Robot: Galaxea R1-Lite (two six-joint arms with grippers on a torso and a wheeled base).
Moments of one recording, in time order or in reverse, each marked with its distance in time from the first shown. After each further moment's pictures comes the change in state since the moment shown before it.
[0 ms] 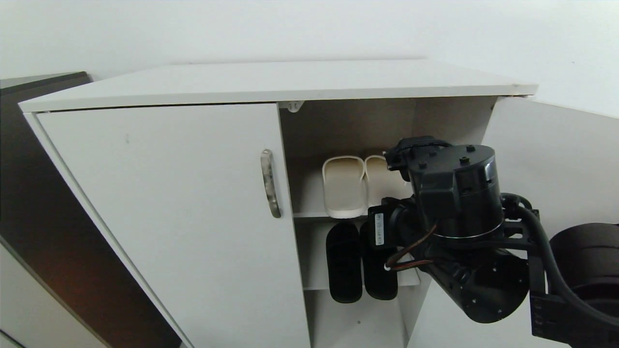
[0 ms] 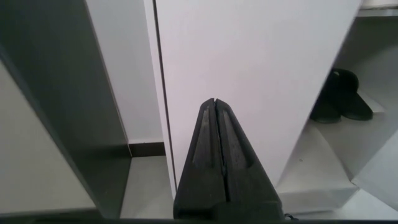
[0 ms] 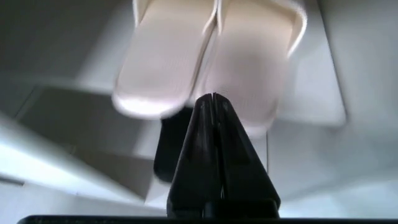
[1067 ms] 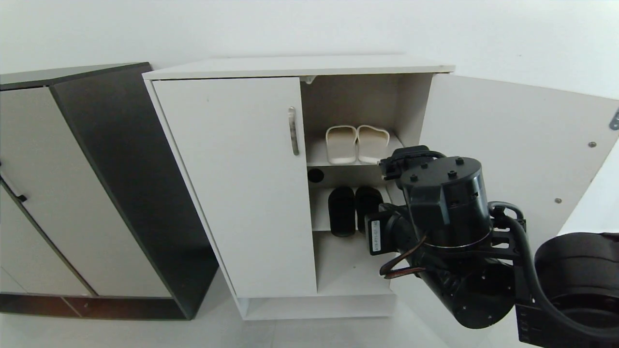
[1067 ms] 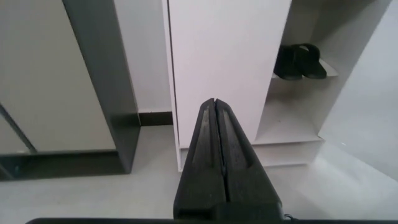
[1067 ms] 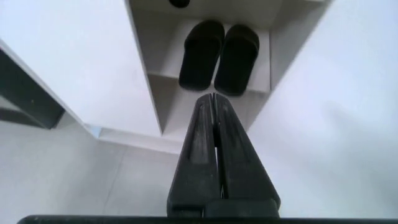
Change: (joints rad) left arm 0.000 0.000 0.000 0.000 -0.001 0.000; right arm -0.008 0.026 0.024 -0.037 0.003 -0.002
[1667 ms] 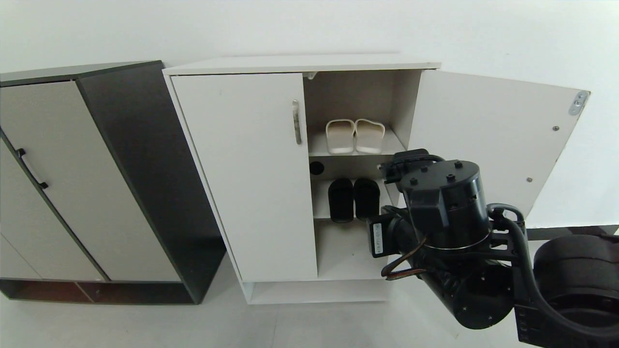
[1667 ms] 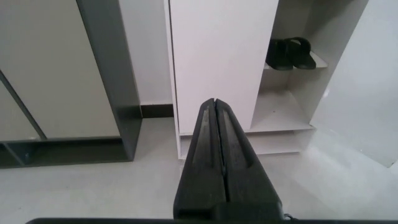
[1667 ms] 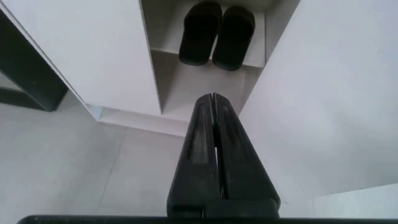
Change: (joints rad) left arm 0.000 0.000 0.000 0.000 0.001 0.000; right arm -0.005 0.001 0.011 0.001 0.000 -0.013
